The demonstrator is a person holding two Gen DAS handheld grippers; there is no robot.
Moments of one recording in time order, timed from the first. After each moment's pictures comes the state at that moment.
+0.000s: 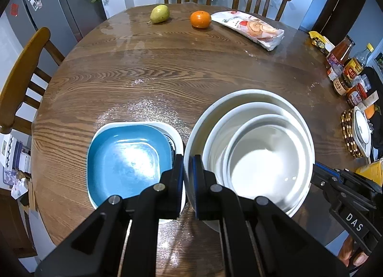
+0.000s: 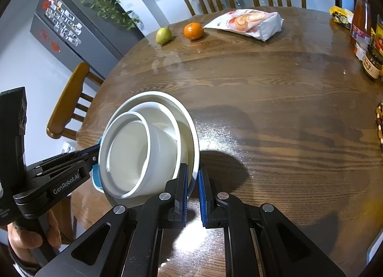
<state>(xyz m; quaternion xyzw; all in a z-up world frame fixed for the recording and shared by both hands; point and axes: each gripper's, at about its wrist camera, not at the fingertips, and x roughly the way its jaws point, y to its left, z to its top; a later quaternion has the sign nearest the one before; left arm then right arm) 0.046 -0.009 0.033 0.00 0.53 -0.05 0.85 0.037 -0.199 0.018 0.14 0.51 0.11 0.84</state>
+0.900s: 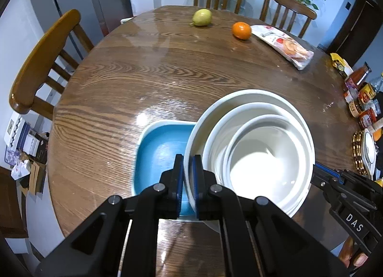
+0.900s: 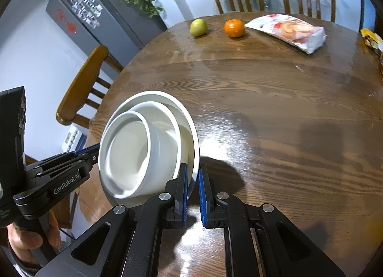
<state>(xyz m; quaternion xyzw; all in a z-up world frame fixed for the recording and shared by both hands) 0.042 0.066 0.041 -0.03 0.52 0.01 0.85 0.061 -0.129 0.024 0.10 0.52 0.16 0.83</state>
